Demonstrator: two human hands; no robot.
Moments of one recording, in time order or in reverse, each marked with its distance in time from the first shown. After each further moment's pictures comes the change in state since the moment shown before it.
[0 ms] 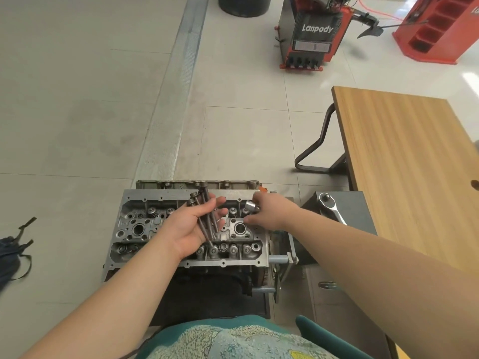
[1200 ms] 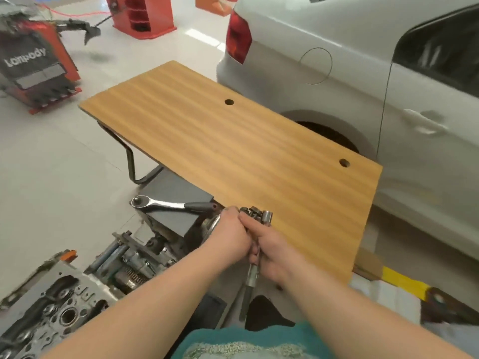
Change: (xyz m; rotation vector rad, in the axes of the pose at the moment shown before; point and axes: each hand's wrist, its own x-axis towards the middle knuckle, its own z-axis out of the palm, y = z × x) left_hand -0.044 -0.280 0.254 1.874 -0.803 0.239; right_hand -0.293 0.139 0.121 2.158 0.941 0.640
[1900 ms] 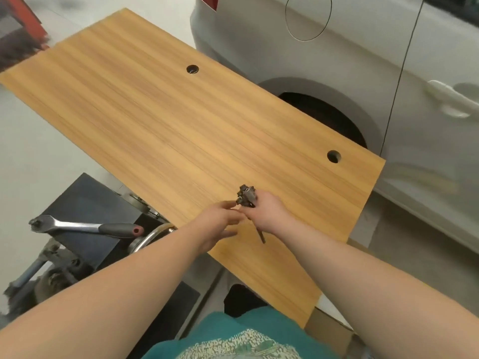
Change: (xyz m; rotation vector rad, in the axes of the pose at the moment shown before) left_hand 0.181 0.090 0.105 -0.738 -0.276 -0.419; right_hand 0.182 -0.146 -0.178 -1.194 0.074 -0.199
